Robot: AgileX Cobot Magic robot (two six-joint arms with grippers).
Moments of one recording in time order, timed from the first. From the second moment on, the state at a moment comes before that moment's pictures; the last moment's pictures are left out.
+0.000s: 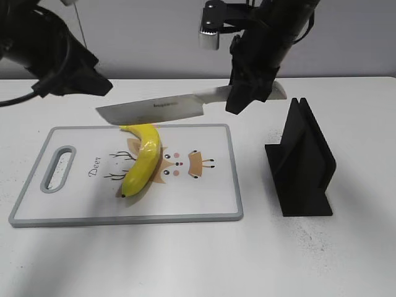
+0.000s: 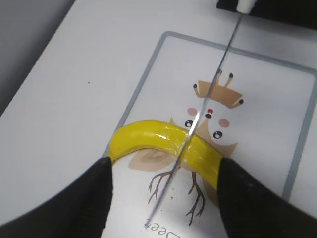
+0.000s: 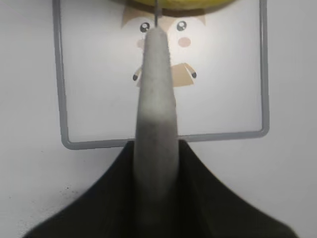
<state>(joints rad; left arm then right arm) -0.21 1.57 -1.16 -0.71 0.72 1.37 0.45 2.04 -1.78 0.37 1.16 -1.12</state>
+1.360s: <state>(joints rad) -0.04 1.16 -1.12 -0.01 1.22 0.13 0.45 1.57 -1.51 0.09 1.06 0.10</state>
